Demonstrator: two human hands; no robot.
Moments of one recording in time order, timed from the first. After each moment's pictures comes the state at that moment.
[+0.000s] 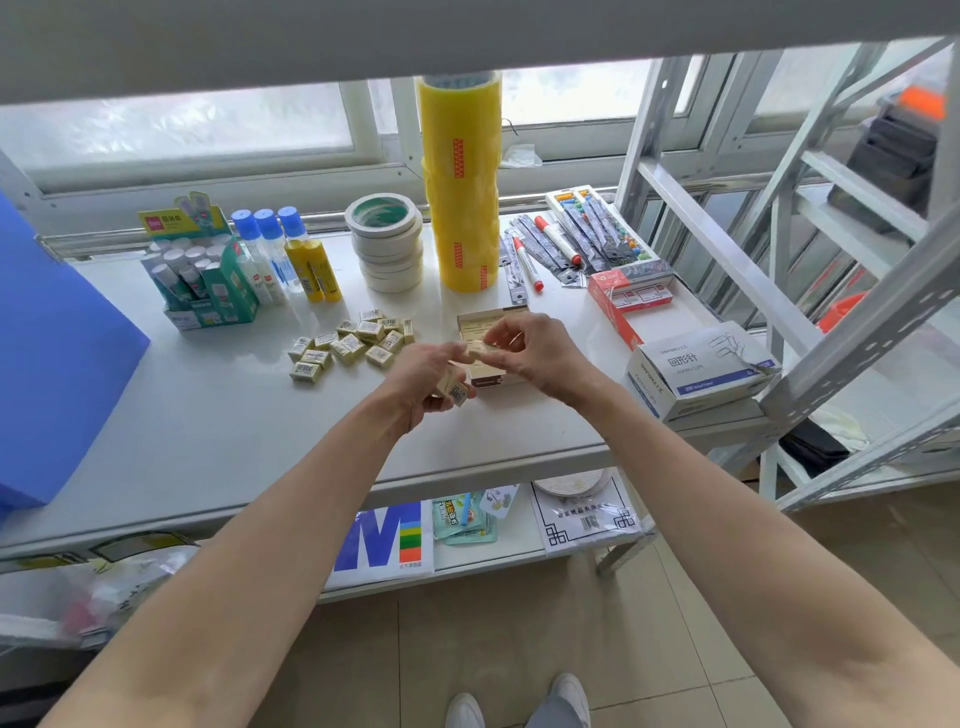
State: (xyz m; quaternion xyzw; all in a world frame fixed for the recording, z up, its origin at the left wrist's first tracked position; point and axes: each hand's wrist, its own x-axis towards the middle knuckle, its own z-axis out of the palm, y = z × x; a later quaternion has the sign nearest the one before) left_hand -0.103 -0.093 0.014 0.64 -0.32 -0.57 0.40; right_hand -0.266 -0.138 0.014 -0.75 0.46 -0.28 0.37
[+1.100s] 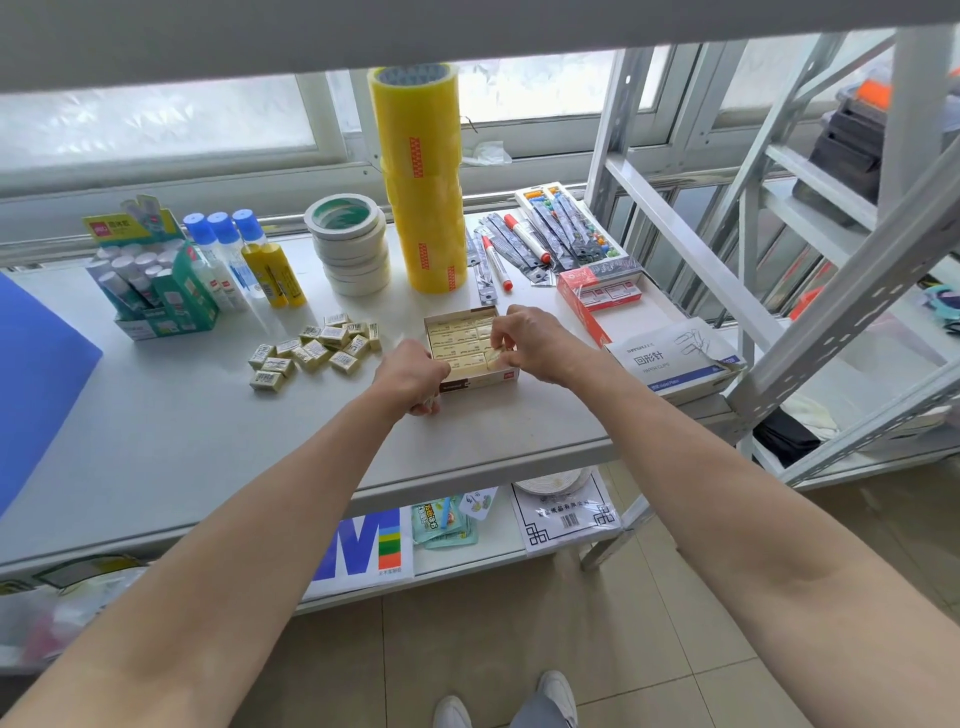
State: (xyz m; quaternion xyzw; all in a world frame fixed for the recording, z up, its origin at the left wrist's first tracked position) left_hand -0.127 -0.117 0.007 0.76 -0.48 -0.38 0.21; right_hand -0.297 -0.178 0.009 -0.85 0.48 -0.08 0.17
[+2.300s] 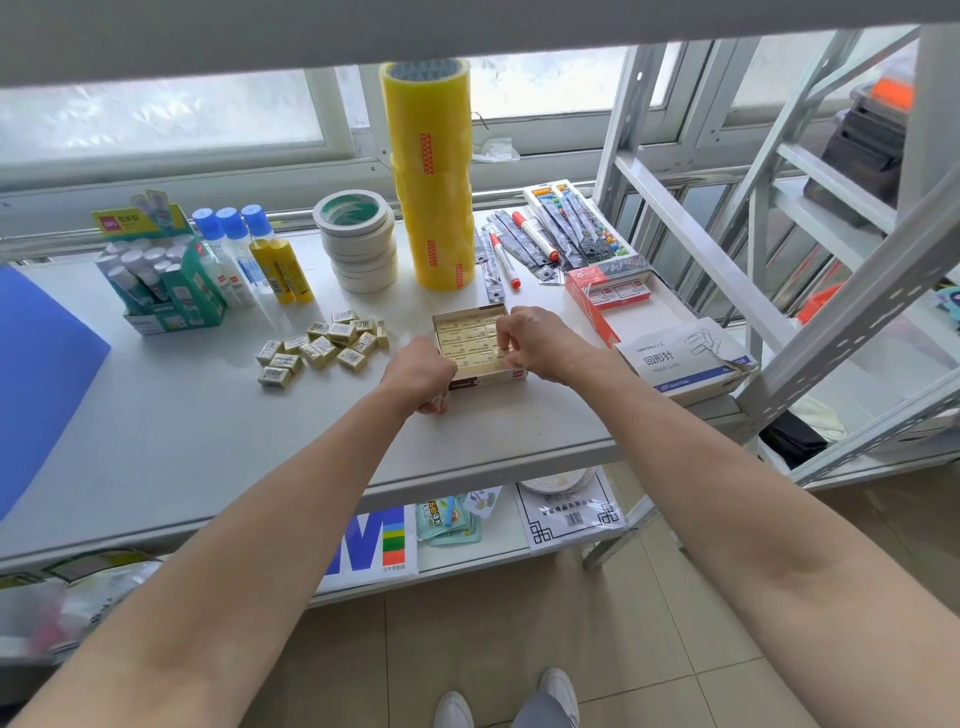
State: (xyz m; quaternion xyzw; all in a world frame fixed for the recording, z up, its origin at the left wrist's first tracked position) left_hand -0.126 -0.118 0.004 0.75 -0.50 -0.38 0.20; right_hand -0.291 -0.182 0.007 -0.86 0.48 -0.05 0.14
